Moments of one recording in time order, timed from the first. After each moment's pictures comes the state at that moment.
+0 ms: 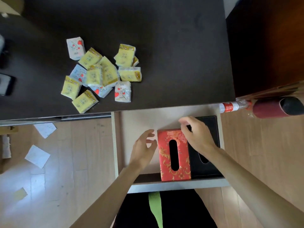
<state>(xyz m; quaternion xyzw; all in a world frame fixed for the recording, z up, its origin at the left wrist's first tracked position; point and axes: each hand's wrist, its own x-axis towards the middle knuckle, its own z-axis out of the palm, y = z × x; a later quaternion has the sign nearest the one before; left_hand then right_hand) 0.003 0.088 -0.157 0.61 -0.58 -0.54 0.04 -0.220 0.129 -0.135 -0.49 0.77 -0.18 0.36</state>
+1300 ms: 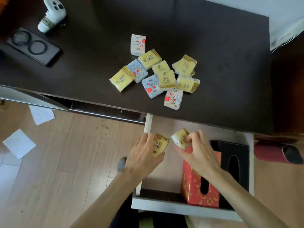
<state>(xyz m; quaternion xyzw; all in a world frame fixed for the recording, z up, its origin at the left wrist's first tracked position) 0.132 0.046 -0.169 0.56 -0.73 -0.38 0.06 -0.081 0.086 -0.133 -0.59 0.76 -0.05 0.28</state>
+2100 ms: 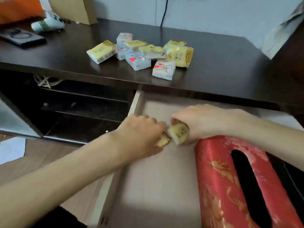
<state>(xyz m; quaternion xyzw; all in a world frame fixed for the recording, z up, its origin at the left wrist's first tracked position) 0.089 0.040 -0.256 0.36 -0.93 0.08 -0.01 -0.105 0.037 -0.224 -0.79 0.57 0.20 0.06</state>
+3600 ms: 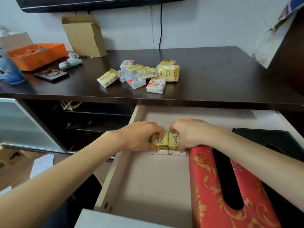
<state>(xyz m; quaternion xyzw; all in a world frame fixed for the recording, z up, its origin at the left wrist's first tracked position) 0.083 0.017 -0.252 0.34 -0.94 -0.08 -0.06 -0.111 0.056 -0.238 -0.75 0.64 0.11 0.13</state>
